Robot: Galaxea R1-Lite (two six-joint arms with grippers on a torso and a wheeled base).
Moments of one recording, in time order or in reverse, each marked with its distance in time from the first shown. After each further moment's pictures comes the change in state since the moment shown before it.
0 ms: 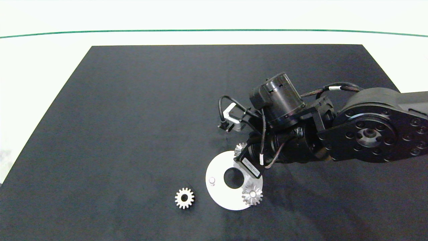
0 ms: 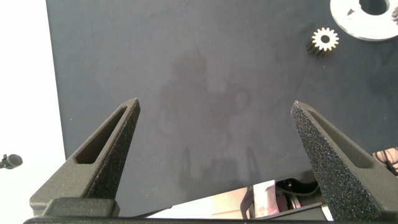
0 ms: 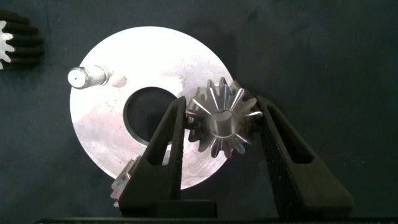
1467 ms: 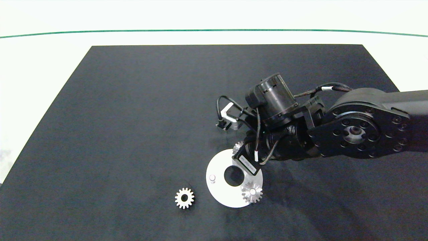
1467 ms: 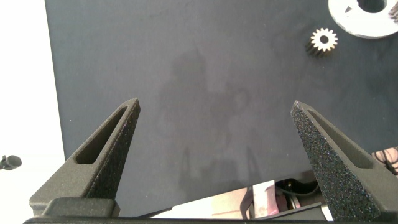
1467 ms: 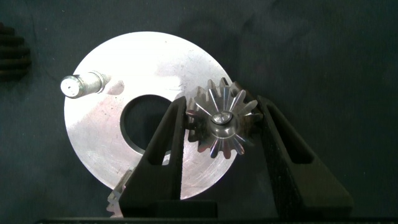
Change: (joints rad) left arm -0.006 0.002 -0.001 -0.001 0.000 -0.001; right arm -0.011 0.034 -0.034 0.001 -0.001 -0.002
